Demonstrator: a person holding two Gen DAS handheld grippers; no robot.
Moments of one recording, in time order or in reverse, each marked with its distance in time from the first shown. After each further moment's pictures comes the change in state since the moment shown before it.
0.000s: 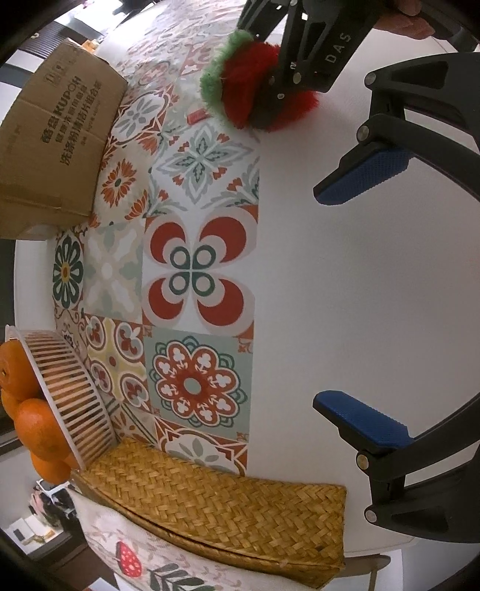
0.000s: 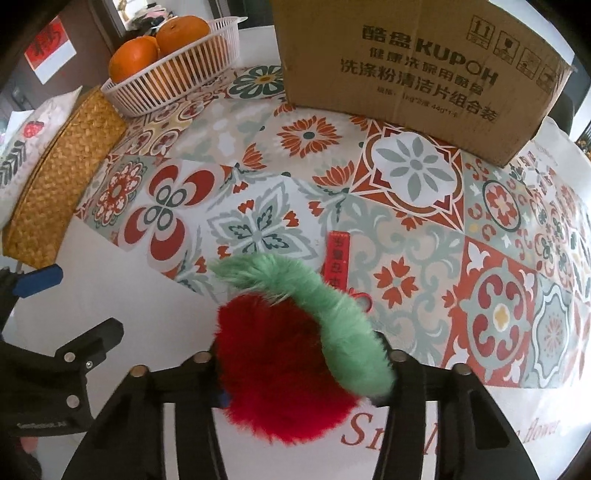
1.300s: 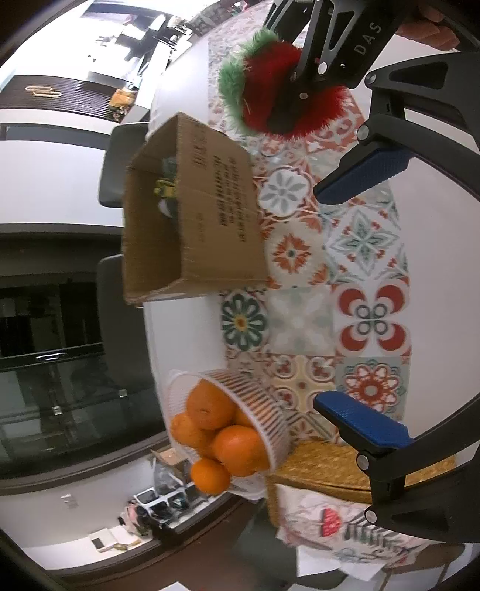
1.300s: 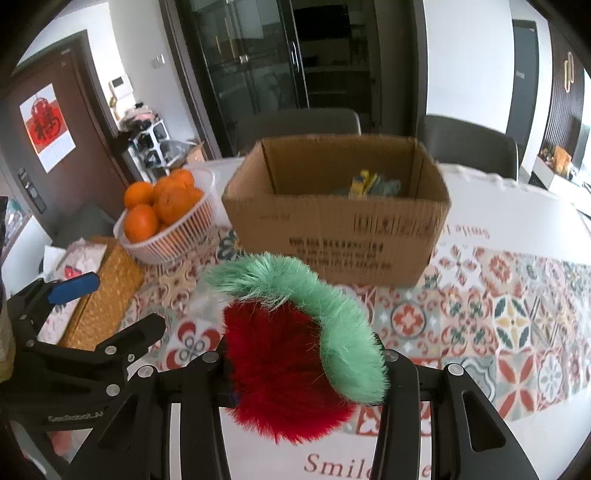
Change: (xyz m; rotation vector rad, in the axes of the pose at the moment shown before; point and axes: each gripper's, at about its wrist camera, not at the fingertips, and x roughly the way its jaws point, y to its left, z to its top) left arm -0.117 -0.044 0.088 0.123 -0.379 -0.060; right arm -0.142 -0.042 0.049 0.128 -0.389 -0.022
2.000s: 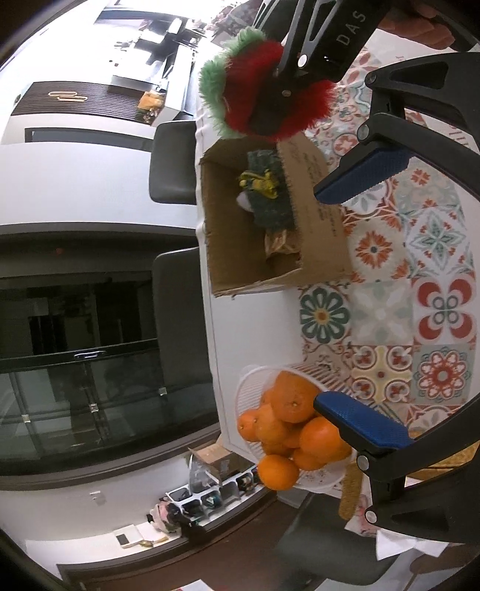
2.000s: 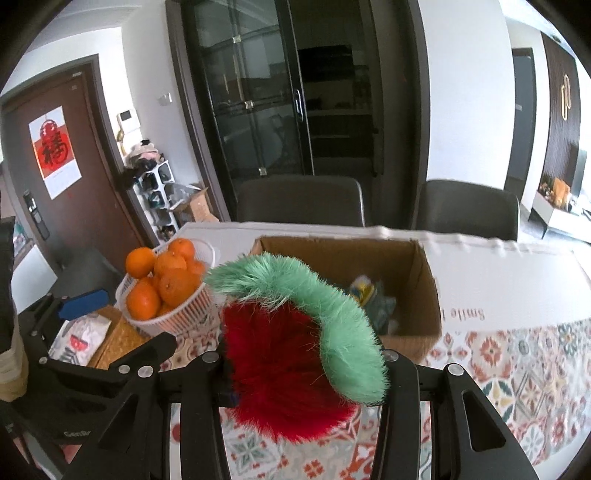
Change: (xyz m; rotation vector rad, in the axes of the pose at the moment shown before) left arm -0.010 0.011 0.079 0.000 -0.142 0.001; right arm -0.011 -0.002 0.089 -0.032 -0.167 0.003
